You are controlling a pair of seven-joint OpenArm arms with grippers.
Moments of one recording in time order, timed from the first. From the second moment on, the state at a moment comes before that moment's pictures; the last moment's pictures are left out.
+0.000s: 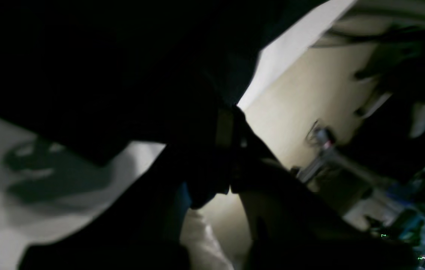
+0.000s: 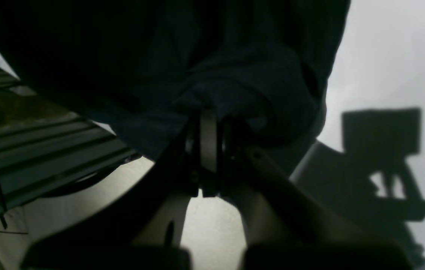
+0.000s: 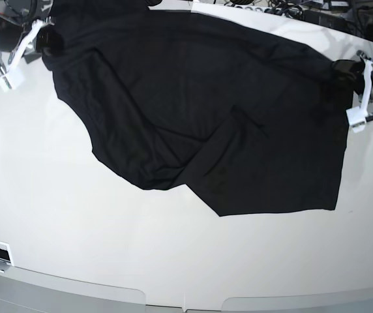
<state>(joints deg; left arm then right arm) 7.9 -57.5 11.3 85.1 -69.1 -43.9 73.7 -31.1 15.3 32.5 106.1 55.5 40.4 -80.7</state>
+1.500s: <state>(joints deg) 7.1 -57.0 11.3 85.1 -42.7 -34.2 58.0 -23.7 14.4 30.1 106.1 48.2 40.4 -67.7</state>
